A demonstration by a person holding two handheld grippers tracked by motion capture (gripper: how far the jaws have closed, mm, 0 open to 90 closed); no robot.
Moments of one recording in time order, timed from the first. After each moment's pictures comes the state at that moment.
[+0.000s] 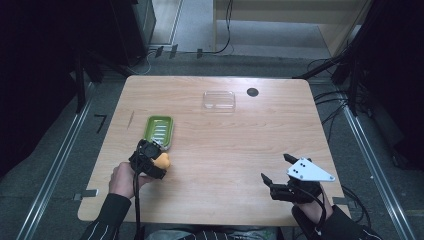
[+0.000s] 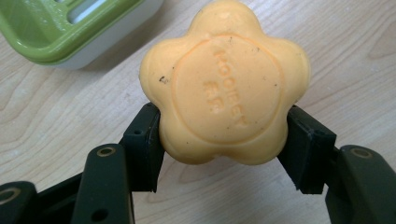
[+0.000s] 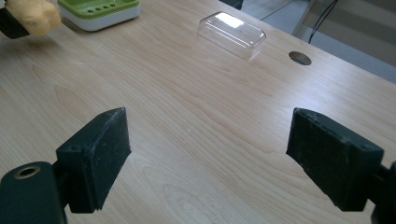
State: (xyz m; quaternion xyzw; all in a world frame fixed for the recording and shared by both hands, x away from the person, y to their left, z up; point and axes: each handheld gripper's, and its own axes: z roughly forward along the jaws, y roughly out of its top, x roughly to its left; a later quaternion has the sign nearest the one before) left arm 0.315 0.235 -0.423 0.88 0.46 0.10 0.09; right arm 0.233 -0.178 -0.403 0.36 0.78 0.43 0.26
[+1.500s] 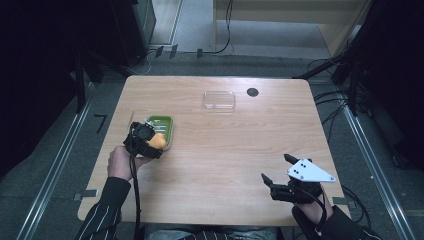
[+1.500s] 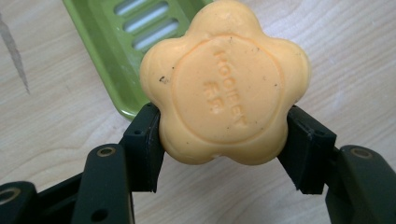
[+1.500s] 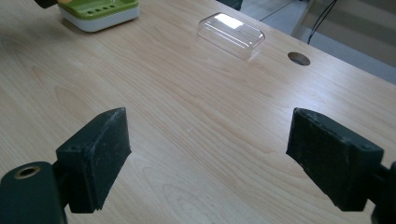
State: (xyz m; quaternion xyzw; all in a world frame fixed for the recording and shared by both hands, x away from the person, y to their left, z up) left arm 0.354 0.251 -0.401 0.85 0.49 0.15 0.13; right arm 0.232 -0.179 -0.403 0.36 0.78 0.43 0.27
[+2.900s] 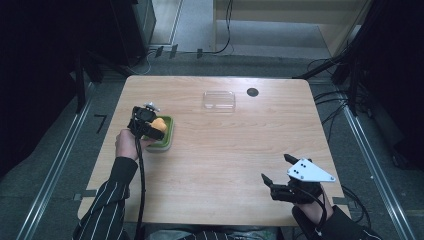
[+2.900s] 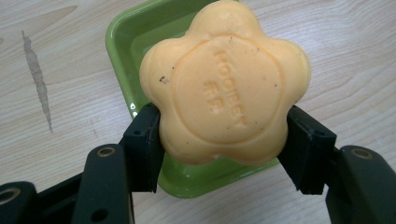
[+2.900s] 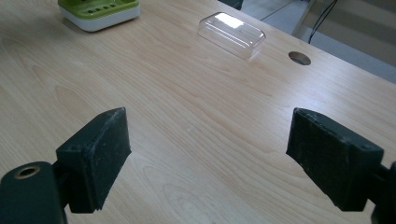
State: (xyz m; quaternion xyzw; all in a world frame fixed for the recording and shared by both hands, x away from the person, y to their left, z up) left arm 0.412 0.255 -0.407 0.82 0.54 0.14 0.13; right arm 0.232 -0.179 -0.403 0.36 0.78 0.43 0.27
